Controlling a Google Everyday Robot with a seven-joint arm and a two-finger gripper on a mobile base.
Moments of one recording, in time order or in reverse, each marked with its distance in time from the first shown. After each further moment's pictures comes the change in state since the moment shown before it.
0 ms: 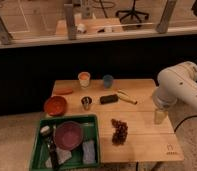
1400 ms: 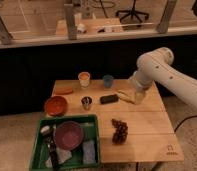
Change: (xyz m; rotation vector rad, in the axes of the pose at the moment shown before) arm -0.114 -0.107 -0.005 0.132 -0.110 -0.293
